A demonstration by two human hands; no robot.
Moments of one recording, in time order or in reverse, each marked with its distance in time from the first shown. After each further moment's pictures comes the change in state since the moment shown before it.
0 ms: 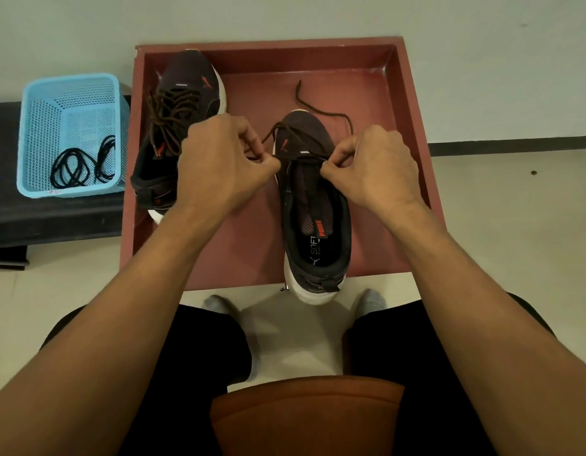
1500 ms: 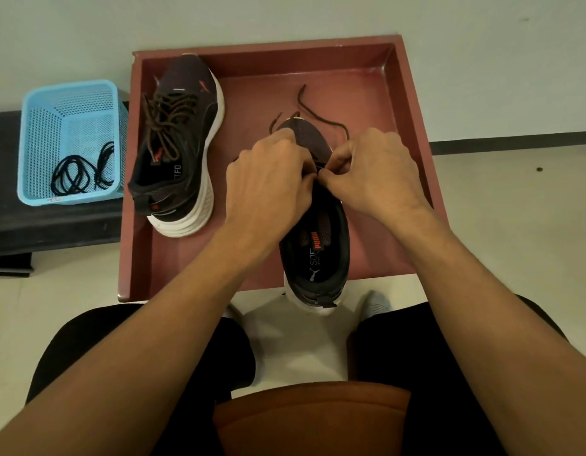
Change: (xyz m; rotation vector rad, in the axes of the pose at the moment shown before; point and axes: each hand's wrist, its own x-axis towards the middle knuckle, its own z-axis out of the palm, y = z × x) left_hand -0.020 0.044 0.028 0.245 -0.107 0.208; right_hand -0.005 0.000 -0.007 -0.012 -0.067 -0.062
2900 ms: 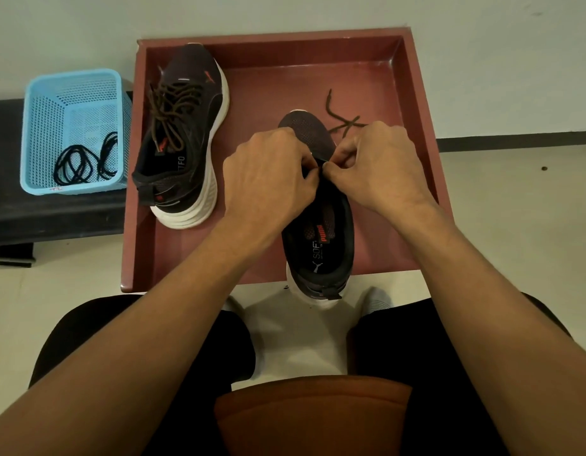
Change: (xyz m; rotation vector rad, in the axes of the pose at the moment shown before) left_hand 0.001 -0.009 0.007 0.006 0.053 -0.051; right_hand 0.000 -0.002 0.004 -0.007 0.021 -0.037
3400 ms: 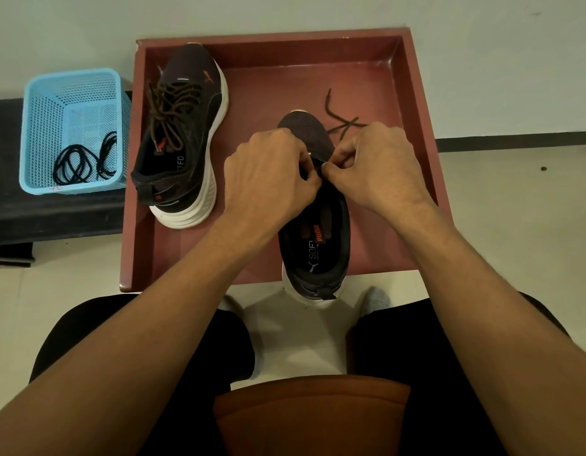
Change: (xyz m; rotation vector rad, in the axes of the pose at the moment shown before) left_hand 0.001 0.001 0.000 -0.061 -0.055 -0.022; right_hand 0.002 0.002 0.003 0.019 0.003 0.012
